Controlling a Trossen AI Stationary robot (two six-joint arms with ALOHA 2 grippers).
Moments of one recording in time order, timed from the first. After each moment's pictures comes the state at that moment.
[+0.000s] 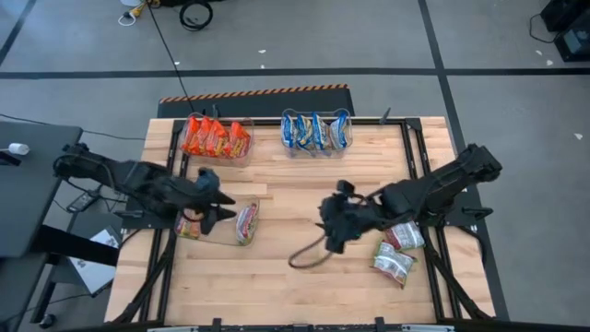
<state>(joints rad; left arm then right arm) -0.35 0.87 0.93 -0.67 -0.25 -0.74 0.42 1.57 1.47 -0.82 0.48 0.49</state>
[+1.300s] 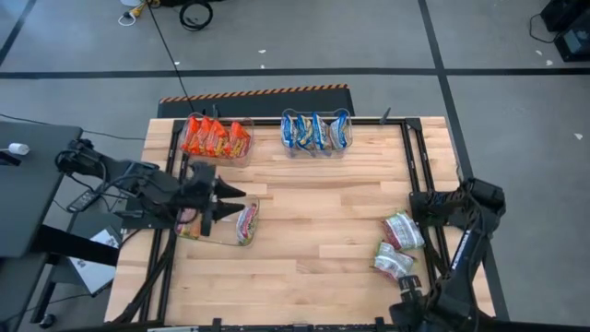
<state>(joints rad) -0.44 0.93 1.05 -0.38 -0.45 -0.54 1.12 1.82 1.47 -1.06 -0.09 0.99</state>
